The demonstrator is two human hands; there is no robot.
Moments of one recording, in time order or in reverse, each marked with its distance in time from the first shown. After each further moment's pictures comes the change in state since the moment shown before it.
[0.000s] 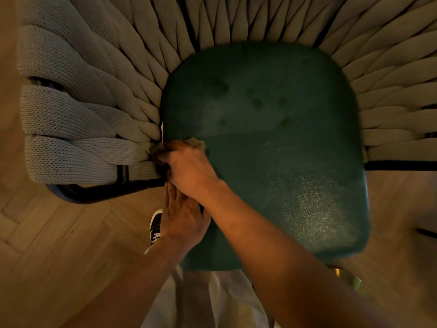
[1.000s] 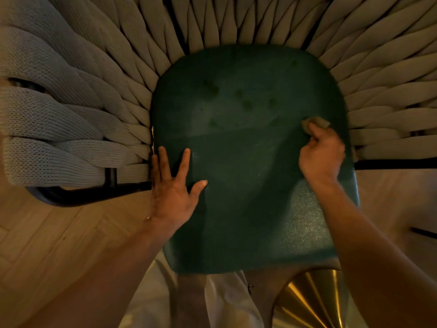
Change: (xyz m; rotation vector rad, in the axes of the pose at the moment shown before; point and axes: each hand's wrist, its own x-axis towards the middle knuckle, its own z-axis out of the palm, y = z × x) left_hand 0.036 0.011 -0.032 -0.086 0.129 -0.069; right_hand -0.118 0.175 -0.099 -0.072 0.759 0.724
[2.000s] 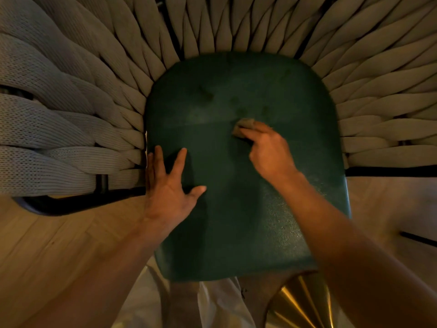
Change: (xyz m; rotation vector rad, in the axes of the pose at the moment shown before) left_hand 0.009 0.014 -0.012 -0.045 -0.016 -0.047; right_hand -0.001 -0.057 0.034 -0.030 -0.363 -0.493
